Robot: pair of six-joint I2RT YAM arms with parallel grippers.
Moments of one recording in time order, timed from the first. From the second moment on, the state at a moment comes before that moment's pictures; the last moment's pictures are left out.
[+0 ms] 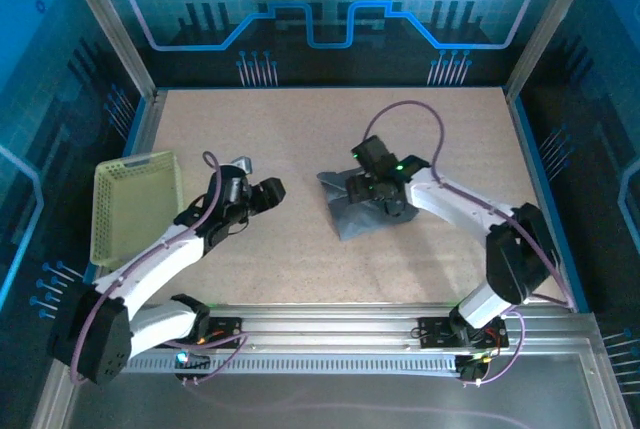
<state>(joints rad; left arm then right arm) -0.37 1.10 0.62 -0.15 0.07 -0.76 0.64 1.61 1.18 -0.69 0.22 0.39</state>
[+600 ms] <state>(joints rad) -0.34 0.92 0.59 -0.23 0.01 -0.69 0.24 2.01 1.44 -0.73 0.14 0.37</state>
